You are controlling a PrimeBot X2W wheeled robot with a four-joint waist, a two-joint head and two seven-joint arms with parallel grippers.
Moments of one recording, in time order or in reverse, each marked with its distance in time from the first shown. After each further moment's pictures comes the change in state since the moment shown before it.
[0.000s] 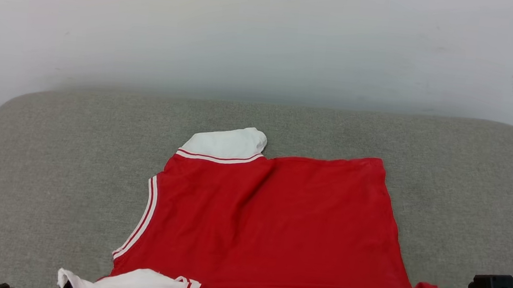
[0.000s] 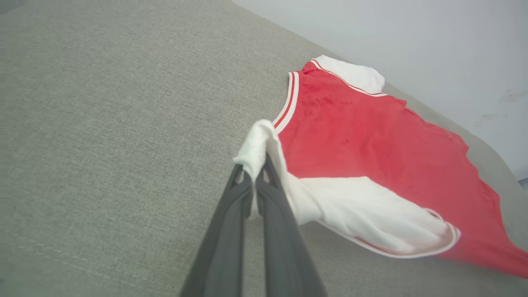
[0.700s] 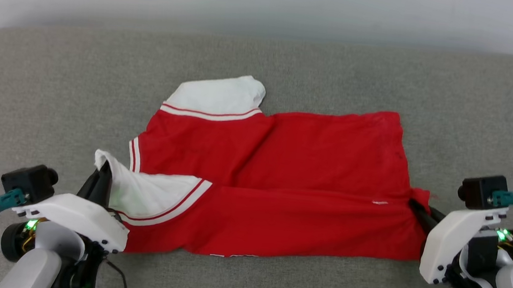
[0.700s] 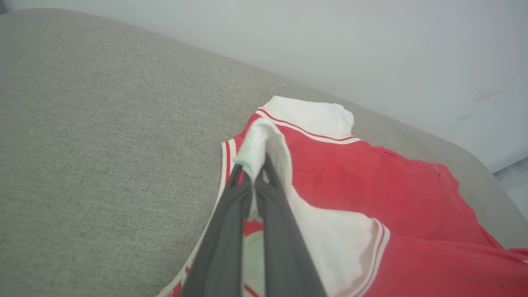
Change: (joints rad) left arm -0.459 -0.043 -0.081 0.162 0.059 -0.104 0.029; right arm -0.234 0.084 -0.047 -0.135 -0.152 -0.002 0.204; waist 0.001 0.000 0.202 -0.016
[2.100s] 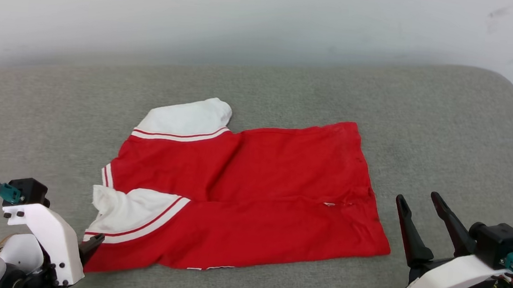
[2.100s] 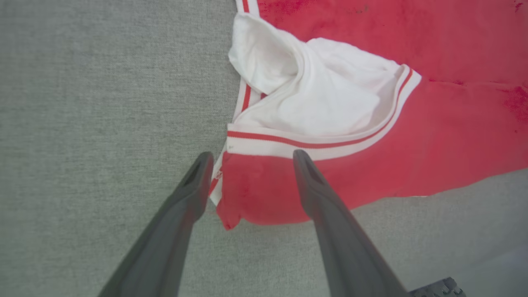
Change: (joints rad) left arm -0.034 0.231 -0.102 0.138 -0.150 -0.076 0.553; right arm 0.121 0.062 0.009 -0.033 -0.083 0.000 -0.531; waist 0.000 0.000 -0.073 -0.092
